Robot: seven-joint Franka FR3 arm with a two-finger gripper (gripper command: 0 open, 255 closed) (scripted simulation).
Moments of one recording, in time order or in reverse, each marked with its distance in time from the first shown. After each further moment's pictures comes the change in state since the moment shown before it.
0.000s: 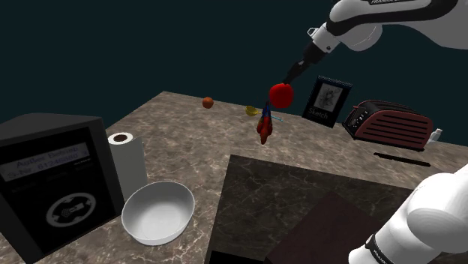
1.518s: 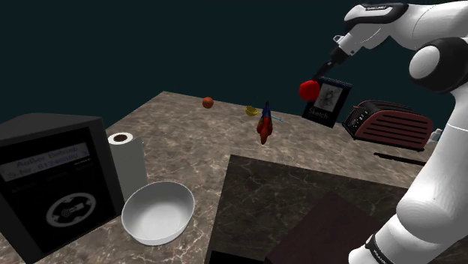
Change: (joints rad) arm -0.230 0.472 -0.291 0.549 0.268 -0.305 -0.492
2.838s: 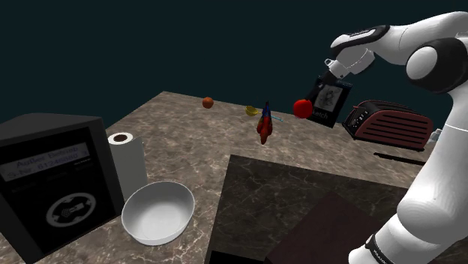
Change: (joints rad) arm 0.017 0.013 0.017 -0.242 0.054 0.229 -0.119
